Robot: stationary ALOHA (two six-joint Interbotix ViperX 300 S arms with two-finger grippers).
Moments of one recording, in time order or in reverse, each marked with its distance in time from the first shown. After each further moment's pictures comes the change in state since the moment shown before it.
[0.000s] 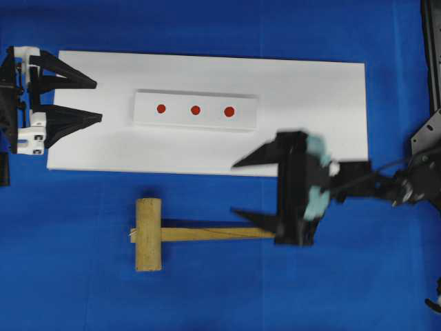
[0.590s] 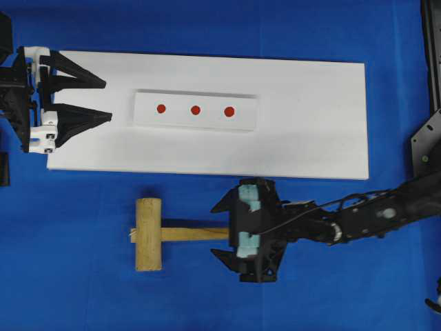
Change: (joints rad) left arm 0.002 0.078 -0.021 -0.002 -0.048 -0.012; right arm 0.083 0.328 -0.143 0.000 0.067 0.135
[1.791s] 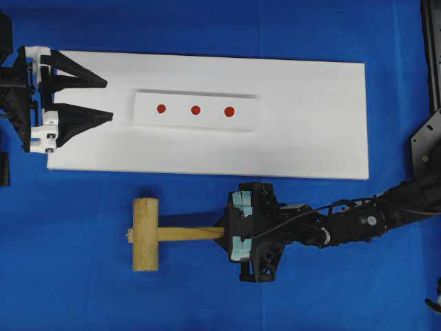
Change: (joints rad) left arm 0.002 0.009 0.000 0.002 -0.020 0.005; right arm 0.003 0.123 -0.009 -0.021 0.008 0.038
